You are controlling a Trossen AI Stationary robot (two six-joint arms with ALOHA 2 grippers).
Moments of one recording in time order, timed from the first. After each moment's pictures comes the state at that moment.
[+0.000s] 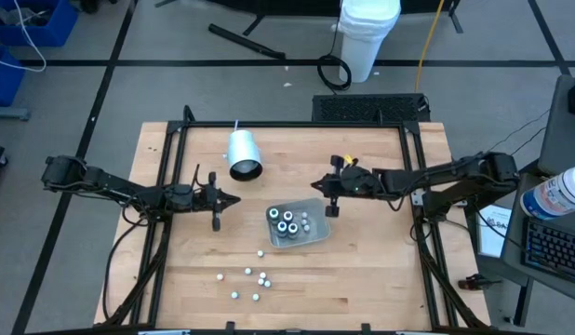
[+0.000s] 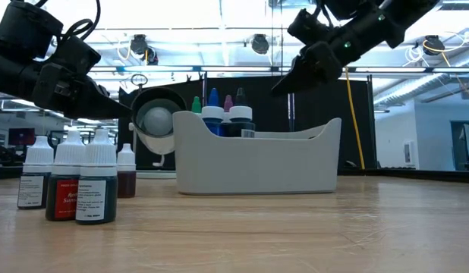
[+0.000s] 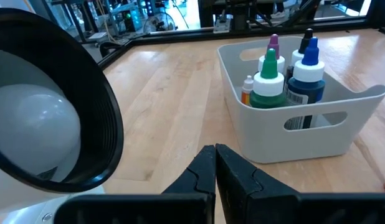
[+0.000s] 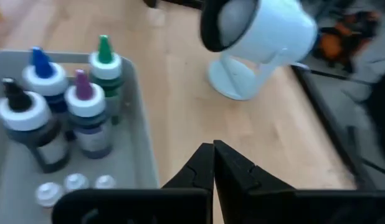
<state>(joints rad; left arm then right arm) -0.09 0.91 0.01 0.66 -0.24 0.04 -0.04 1.35 0.72 0.13 0.21 -0.20</state>
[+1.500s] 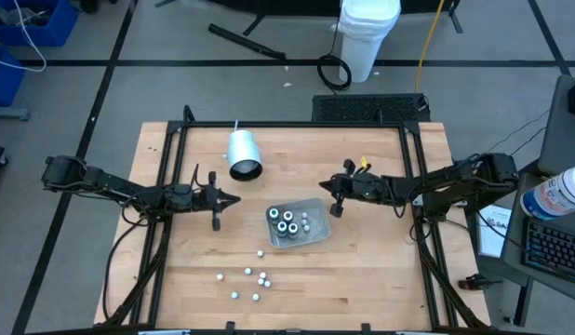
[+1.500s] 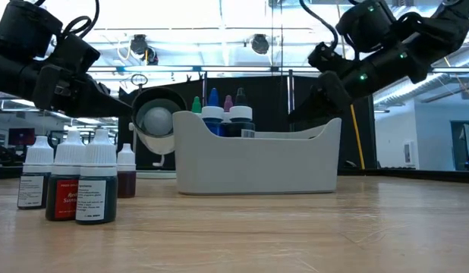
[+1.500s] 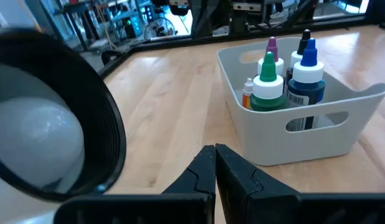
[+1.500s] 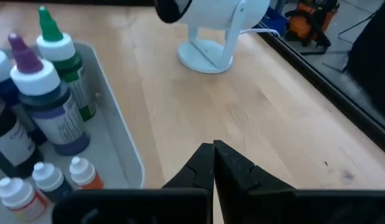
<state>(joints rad) -0.09 0.90 0.01 0.68 -0.24 0.09 -0.05 1.36 0.44 0.49 0.28 0.00</state>
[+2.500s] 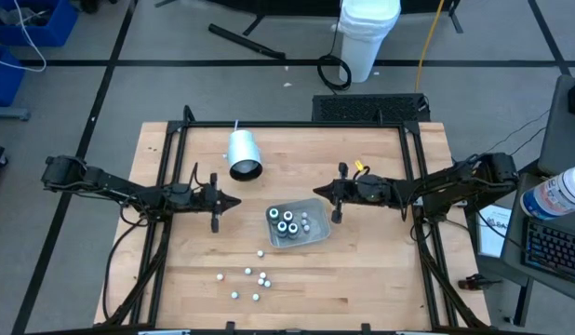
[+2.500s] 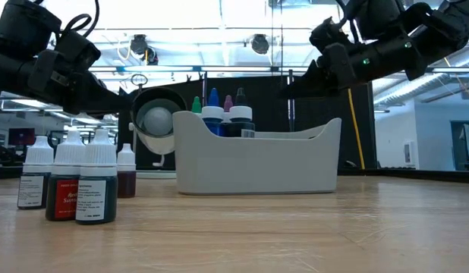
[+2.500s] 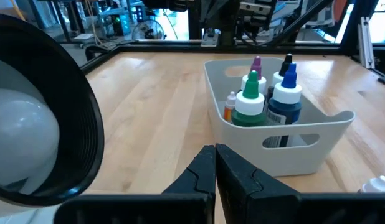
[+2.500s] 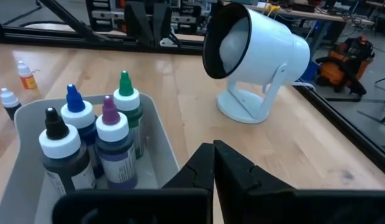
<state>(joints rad) -0.09 0.90 0.01 0.71 -0.18 -0.04 -0.01 1.36 0.44 0.66 0.18 -0.07</state>
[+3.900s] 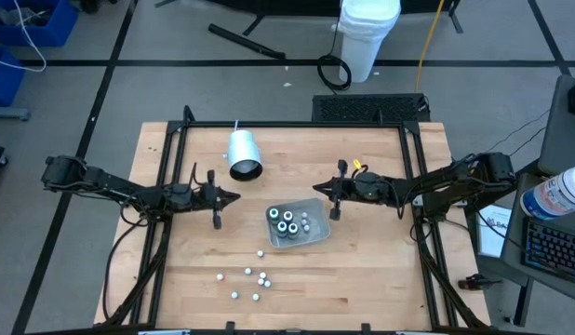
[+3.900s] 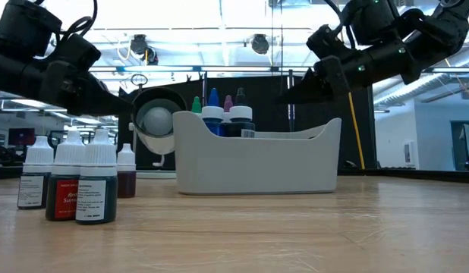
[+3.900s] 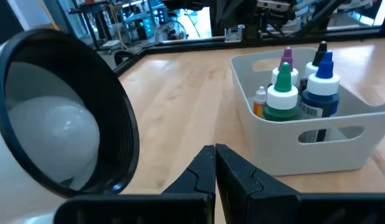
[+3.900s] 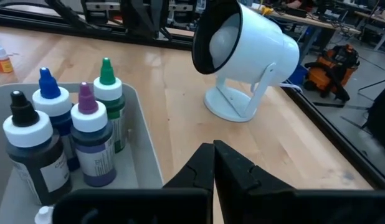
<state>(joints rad) -0.09 0.90 0.01 0.70 -0.28 0.05 -0.05 1.39 0.44 0.68 0.18 -0.14</state>
